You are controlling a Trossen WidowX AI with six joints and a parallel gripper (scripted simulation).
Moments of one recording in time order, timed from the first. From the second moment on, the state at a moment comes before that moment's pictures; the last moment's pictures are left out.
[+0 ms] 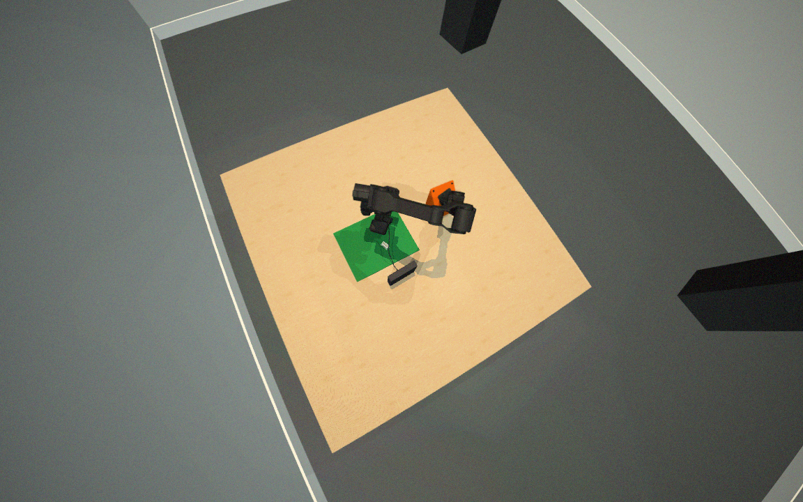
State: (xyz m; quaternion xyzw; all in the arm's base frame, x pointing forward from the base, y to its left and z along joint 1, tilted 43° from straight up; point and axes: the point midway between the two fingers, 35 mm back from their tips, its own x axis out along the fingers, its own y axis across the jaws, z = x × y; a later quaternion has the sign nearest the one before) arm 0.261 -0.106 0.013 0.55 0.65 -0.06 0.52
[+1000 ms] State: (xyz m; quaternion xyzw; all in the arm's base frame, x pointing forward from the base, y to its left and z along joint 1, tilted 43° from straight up) arm 0.253 -0.087 -0.016 0.47 0.66 -0.16 0.56
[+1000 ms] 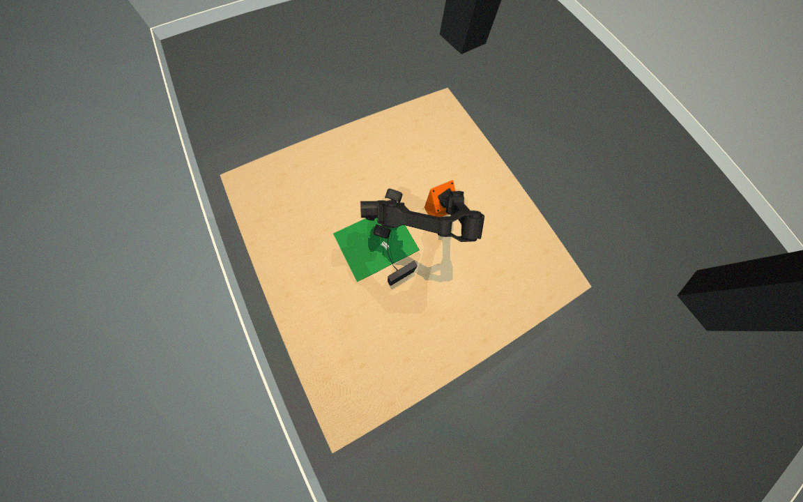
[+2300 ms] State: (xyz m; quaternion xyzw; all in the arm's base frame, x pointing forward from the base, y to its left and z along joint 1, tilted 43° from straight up) arm 0.253 -0.076 -0.040 0.35 0.56 -0.32 0.67
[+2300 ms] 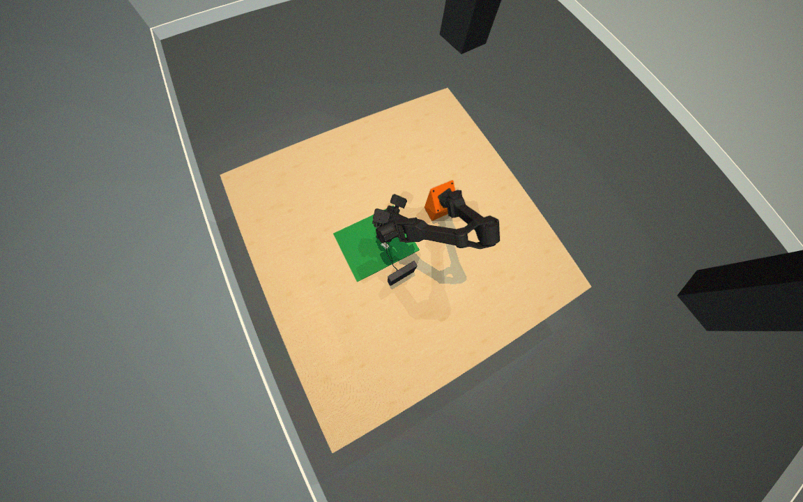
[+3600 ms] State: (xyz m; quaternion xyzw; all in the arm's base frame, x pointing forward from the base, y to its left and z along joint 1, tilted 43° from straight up) arm 0.255 -0.066 -0.019 0.34 0.33 -0.41 0.78
